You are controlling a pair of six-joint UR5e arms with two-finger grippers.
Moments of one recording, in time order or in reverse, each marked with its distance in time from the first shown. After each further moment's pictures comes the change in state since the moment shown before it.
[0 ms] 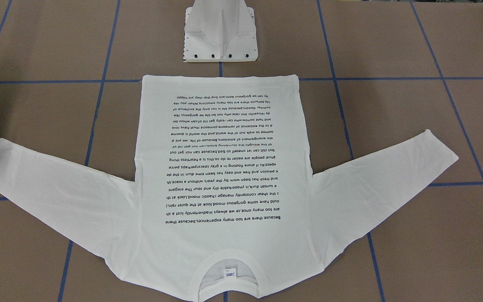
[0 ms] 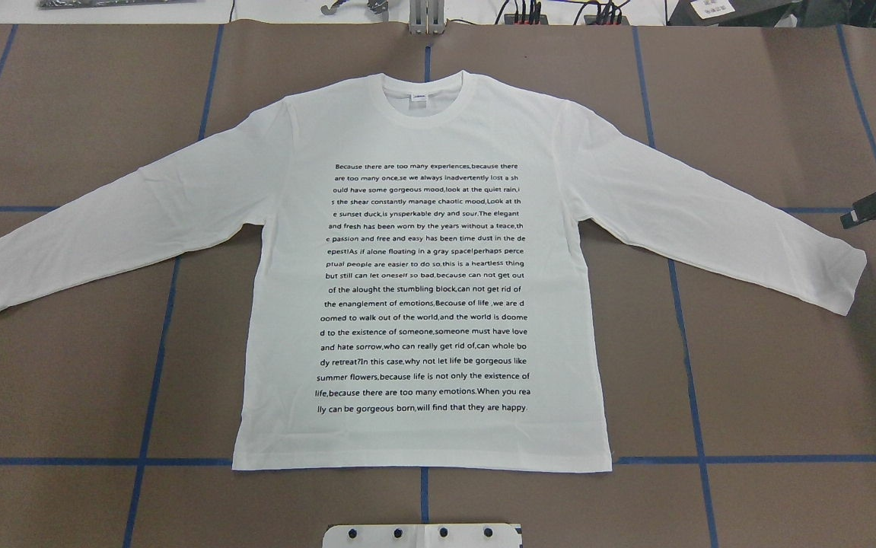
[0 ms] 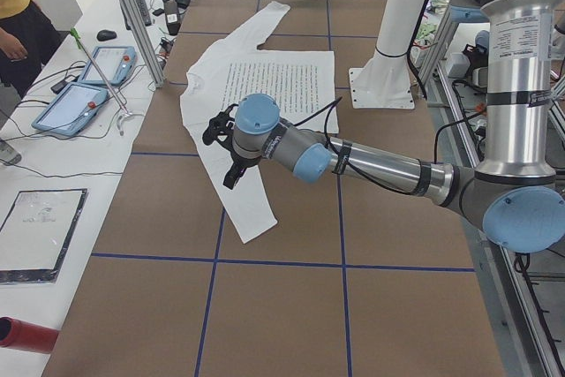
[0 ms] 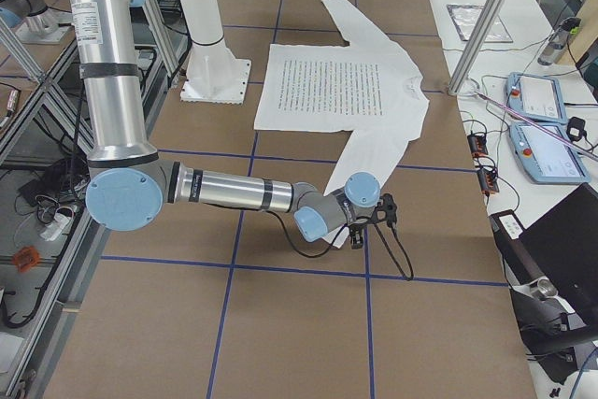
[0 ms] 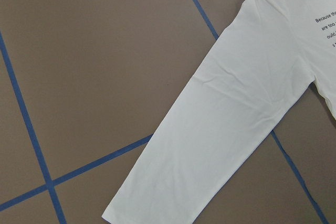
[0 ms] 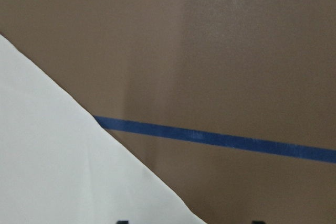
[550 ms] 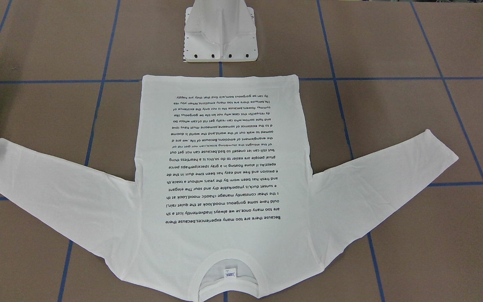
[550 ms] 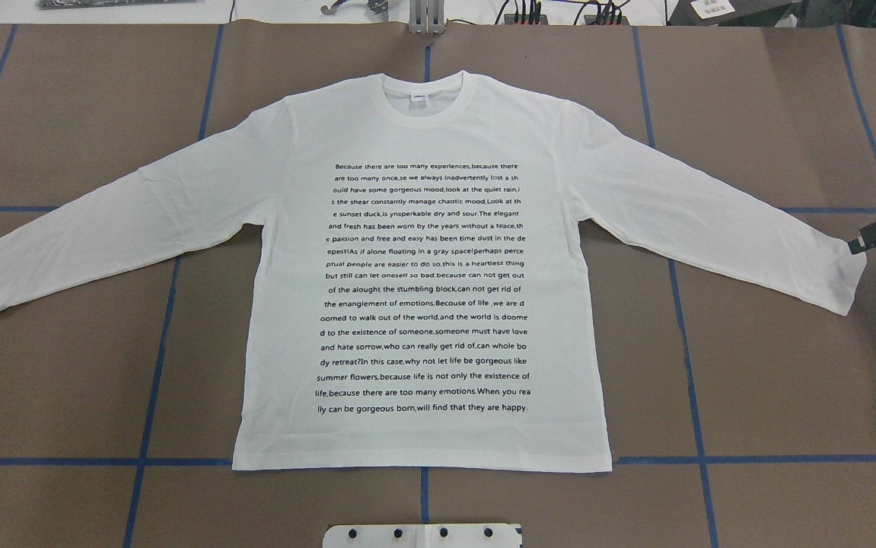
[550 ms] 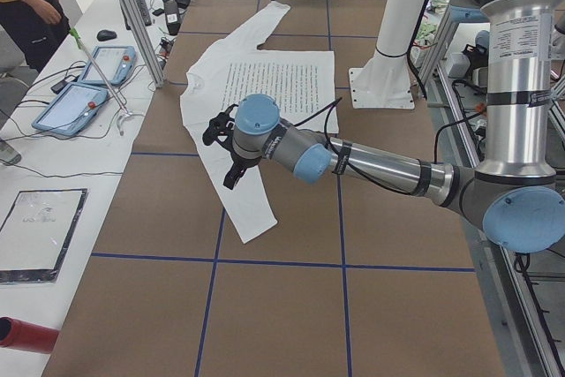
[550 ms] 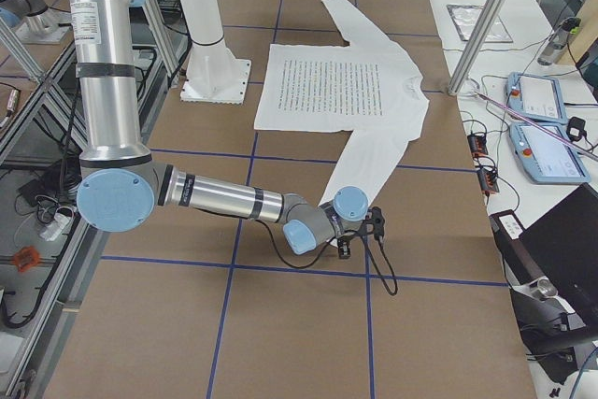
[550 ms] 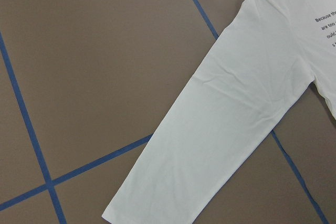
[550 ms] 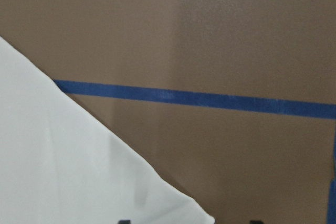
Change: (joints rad) left arm 0.000 0.000 0.000 0.000 -0.001 0.001; right arm -0.013 -0.042 -0.028 0.037 0.001 0.017
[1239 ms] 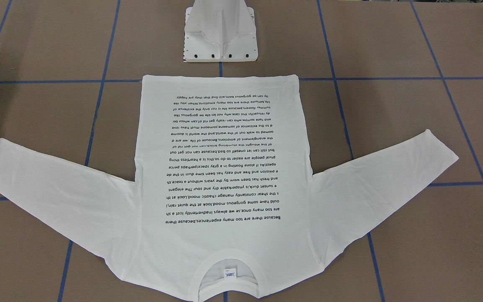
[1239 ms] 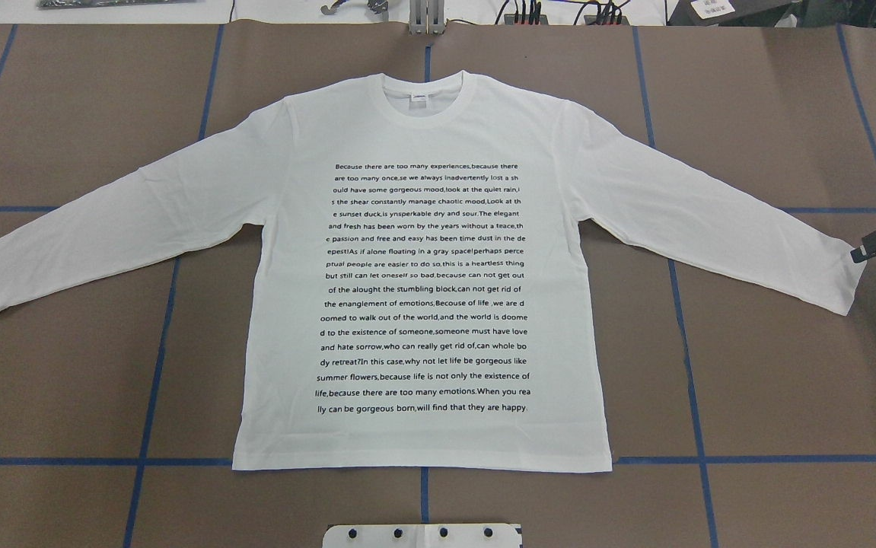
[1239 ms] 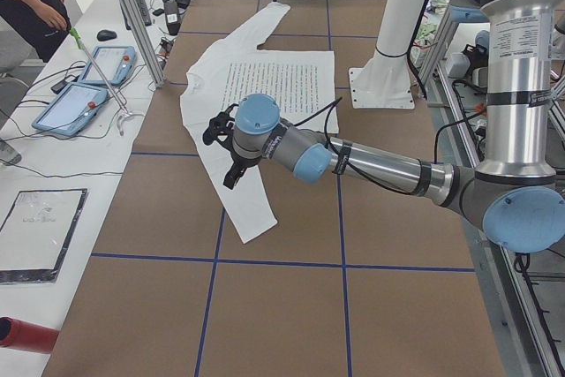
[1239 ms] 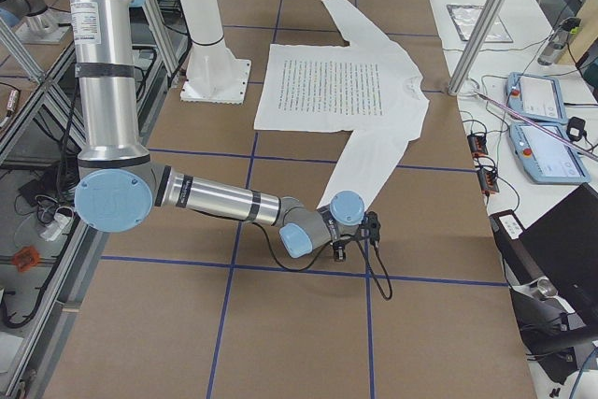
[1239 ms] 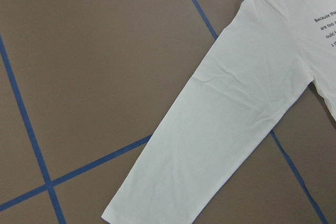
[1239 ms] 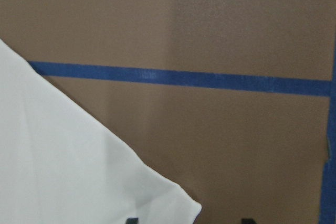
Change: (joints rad) left arm 0.000 0.000 -0.001 -0.001 0.000 0.000; right arm -0.011 -0.006 -0.014 0.003 -0.006 0.004
